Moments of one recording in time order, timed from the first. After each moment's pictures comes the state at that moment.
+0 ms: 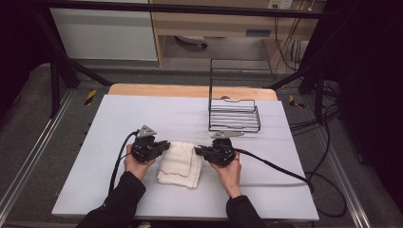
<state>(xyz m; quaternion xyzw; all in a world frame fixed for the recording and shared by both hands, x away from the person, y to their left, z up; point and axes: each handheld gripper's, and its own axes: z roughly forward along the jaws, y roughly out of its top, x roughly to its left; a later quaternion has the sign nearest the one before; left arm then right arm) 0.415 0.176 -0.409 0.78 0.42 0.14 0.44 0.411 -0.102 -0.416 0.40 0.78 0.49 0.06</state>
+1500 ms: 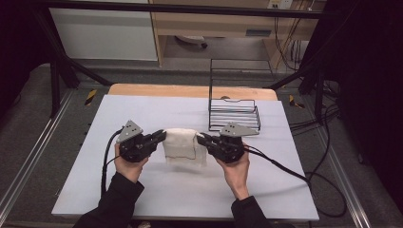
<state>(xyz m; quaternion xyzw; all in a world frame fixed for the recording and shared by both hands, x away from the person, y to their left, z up) 0.377 0.185 -0.351 0.72 0.38 0.20 0.55 0.380 -0.110 -0.346 0.32 0.75 0.56 0.15</state>
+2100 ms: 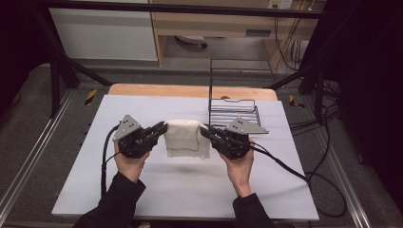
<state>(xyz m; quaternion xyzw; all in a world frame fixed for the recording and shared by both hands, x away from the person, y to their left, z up) 0.373 0.177 -0.325 0.69 0.36 0.22 0.58 0.375 -0.119 -0.322 0.31 0.71 0.60 0.19</state>
